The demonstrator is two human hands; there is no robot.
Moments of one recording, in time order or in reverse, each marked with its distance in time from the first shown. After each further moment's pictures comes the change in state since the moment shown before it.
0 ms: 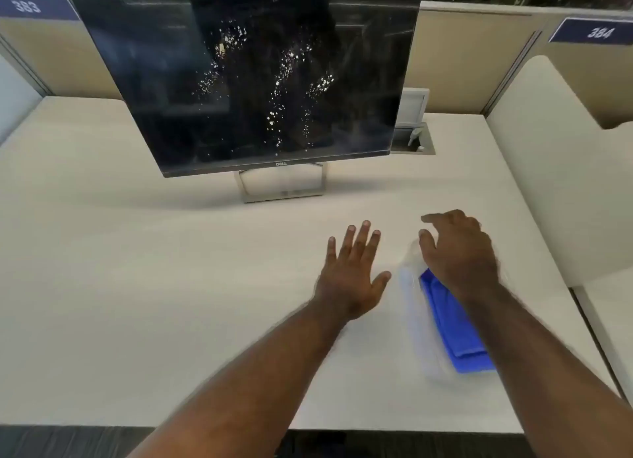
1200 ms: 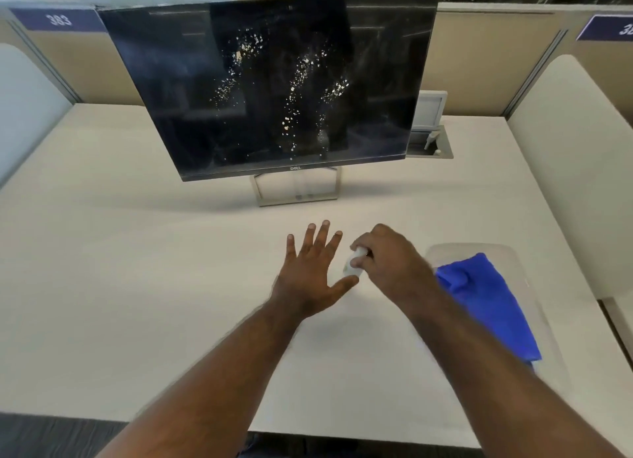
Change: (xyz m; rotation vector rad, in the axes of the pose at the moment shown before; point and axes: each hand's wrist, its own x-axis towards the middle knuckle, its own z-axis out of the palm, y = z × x) left_hand -0.026 -0.076 -0.029 0.119 0.008 -0.079; right_hand -0.007 -0.098 0.017 0.331 -0.381 -0.183
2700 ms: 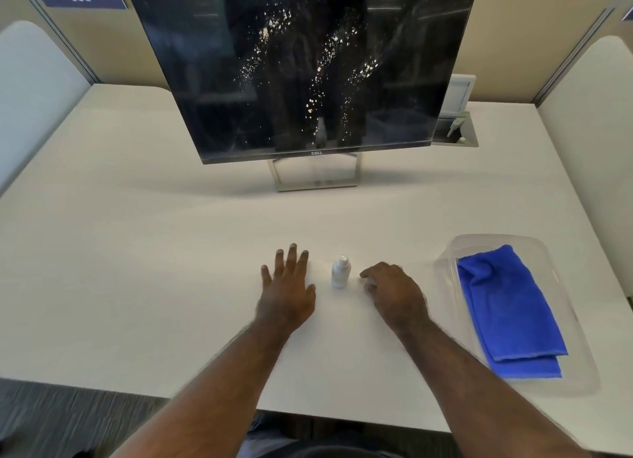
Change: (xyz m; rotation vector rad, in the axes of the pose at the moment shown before) left_hand -0.060 -0.048 0.029 -0.092 -0.130 -0.339; right_hand -0.023 0.051 0.108 -0.091 -0.004 0.019
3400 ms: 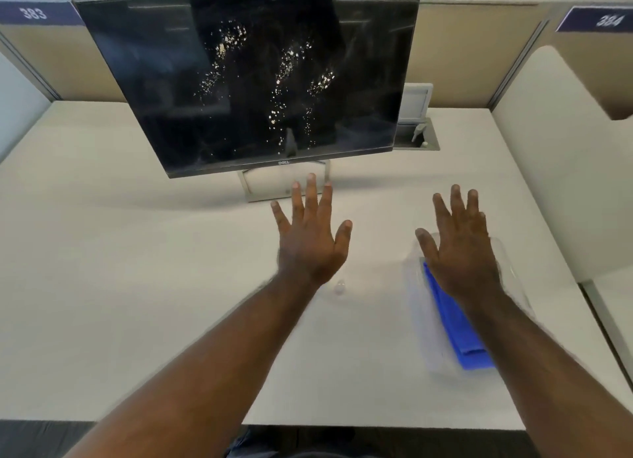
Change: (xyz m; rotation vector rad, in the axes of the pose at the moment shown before) left_hand 0.039 0.113 -0.074 0.026 0.380 0.195; right_hand -0.002 0.067 -0.130 -0.290 0.390 0.079
